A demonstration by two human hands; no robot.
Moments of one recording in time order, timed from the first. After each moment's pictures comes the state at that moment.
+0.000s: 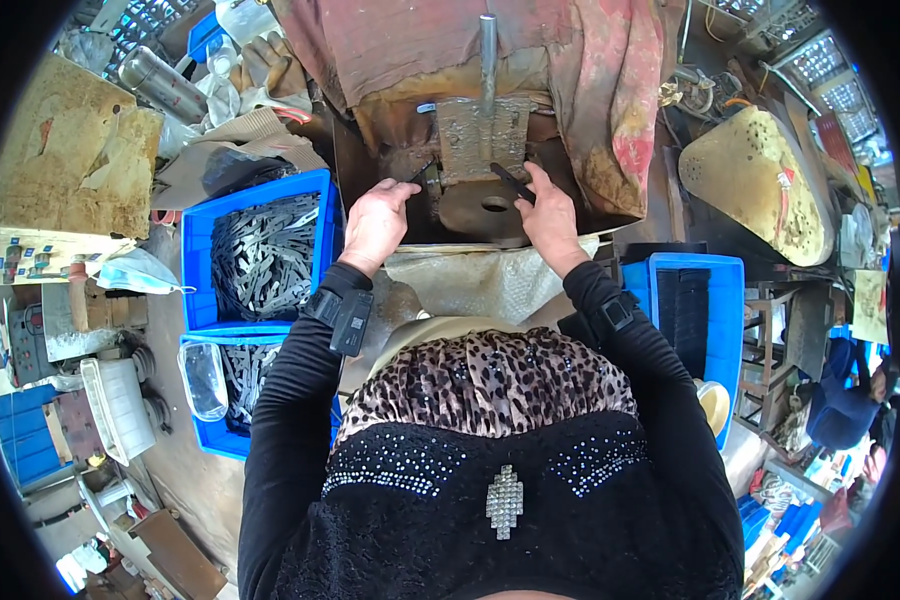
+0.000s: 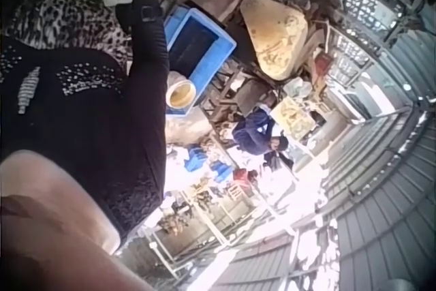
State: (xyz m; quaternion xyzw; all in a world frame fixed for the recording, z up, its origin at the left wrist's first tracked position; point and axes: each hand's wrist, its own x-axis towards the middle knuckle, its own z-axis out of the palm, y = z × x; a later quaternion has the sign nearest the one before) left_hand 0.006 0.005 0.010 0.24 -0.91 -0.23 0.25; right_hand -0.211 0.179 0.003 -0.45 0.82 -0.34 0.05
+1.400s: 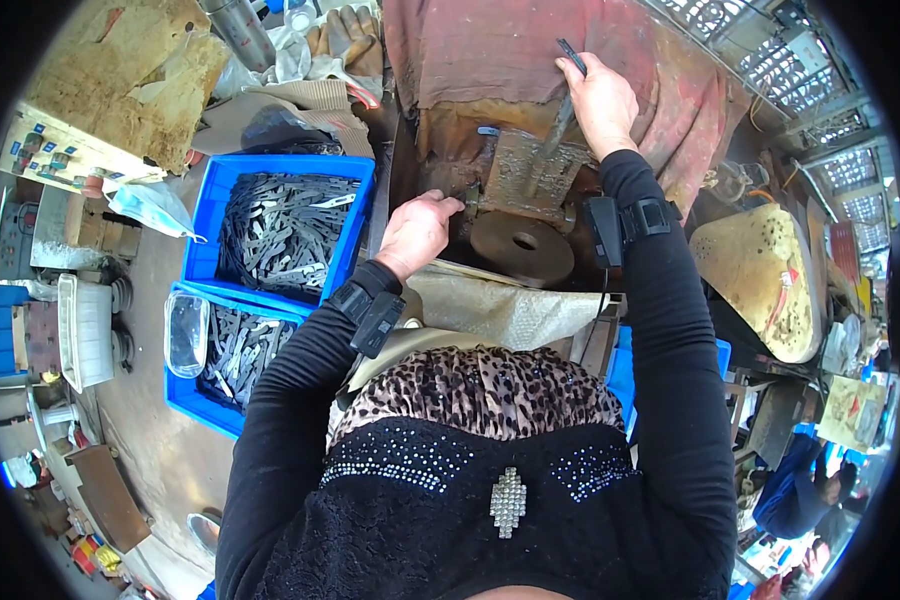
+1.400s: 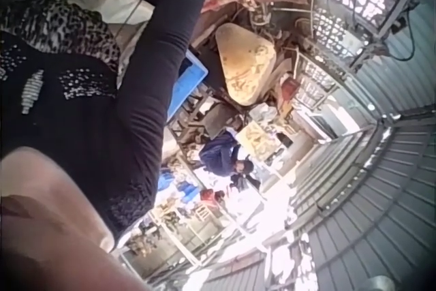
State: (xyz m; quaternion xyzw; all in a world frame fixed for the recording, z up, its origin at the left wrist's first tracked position) left_hand 0.008 0.009 0.013 0.28 -0.90 -0.22 0.26; right_hand -0.268 0.002 0.152 -0.50 0.82 -0.23 -0.16
